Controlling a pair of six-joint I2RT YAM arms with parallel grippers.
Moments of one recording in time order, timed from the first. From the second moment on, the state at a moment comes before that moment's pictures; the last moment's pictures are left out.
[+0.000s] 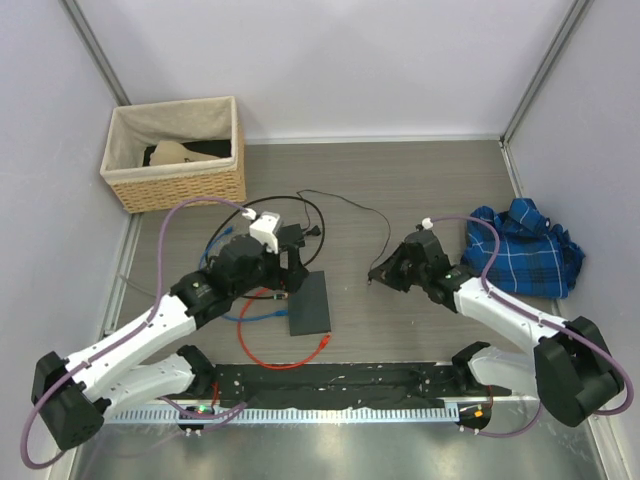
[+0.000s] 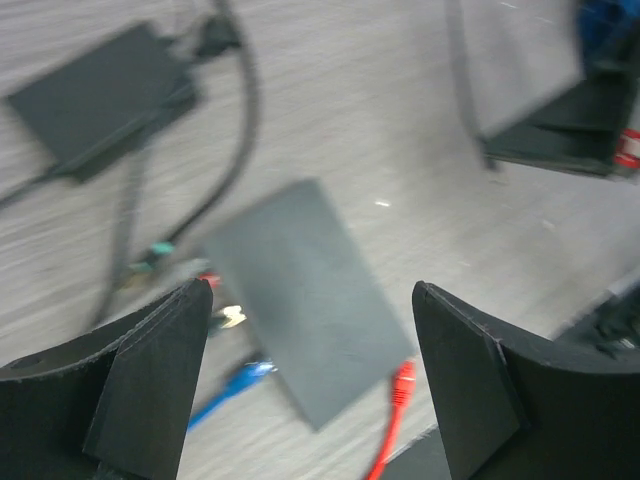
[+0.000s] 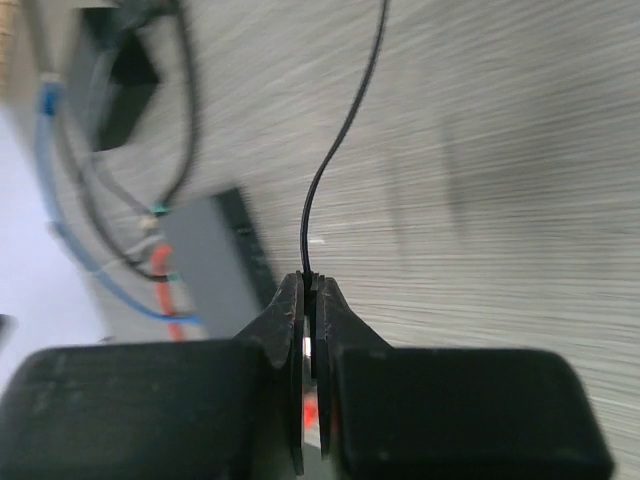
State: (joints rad) left arm -0.75 0.93 0.72 -0.33 -0.08 -0.42; right arm 0.49 1.14 0.54 -0.18 -0.10 1.03
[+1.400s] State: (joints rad) left arm -1.09 1.39 0.73 0.12 -0.37 -0.55; right arm 0.79 1.11 0.49 0.06 0.13 1.44
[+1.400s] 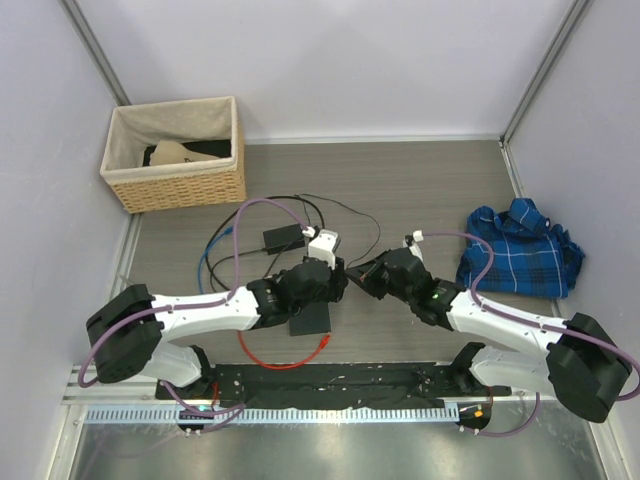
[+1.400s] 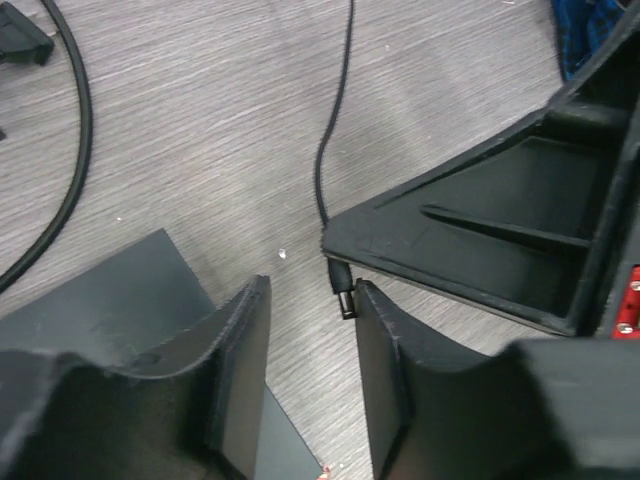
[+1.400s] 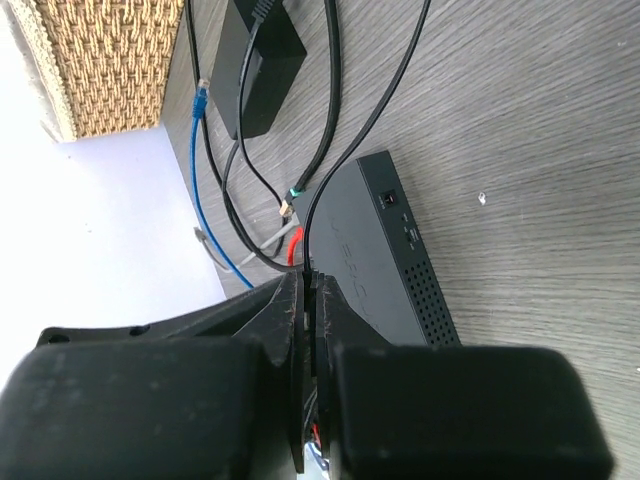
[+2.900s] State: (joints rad) left arm -1.02 1.05 0.70 -0.12 0.16 -0.03; right arm 0.80 1.04 0.91 -0.38 -0.45 -0.11
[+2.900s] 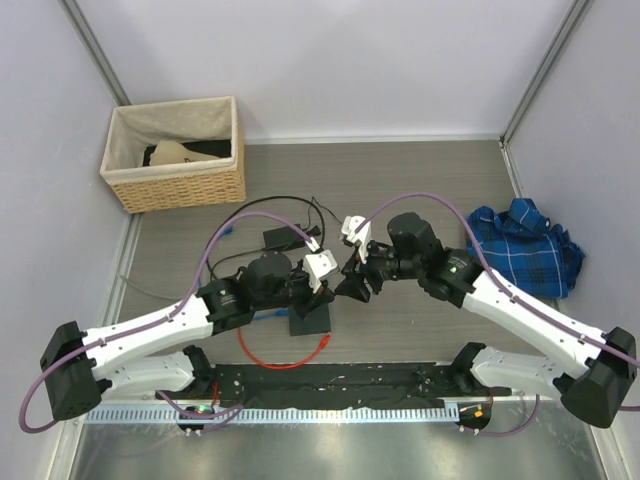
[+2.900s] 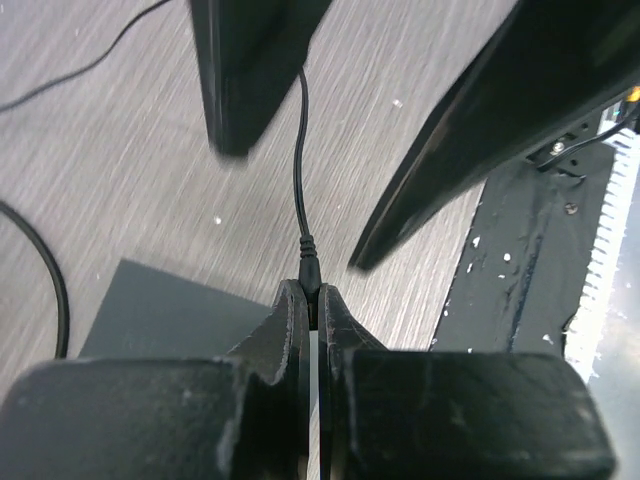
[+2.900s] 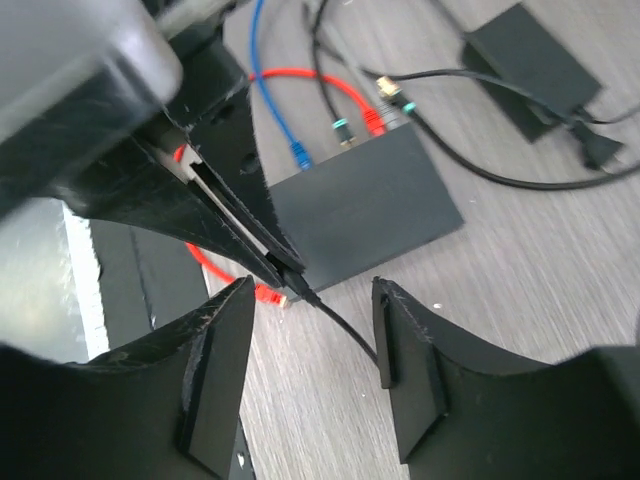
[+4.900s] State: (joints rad) left arm -1.02 1.03 0.73 -0.15 0.21 0.03; right arm 0.69 1.23 0.94 -0.46 -0.86 -0.29
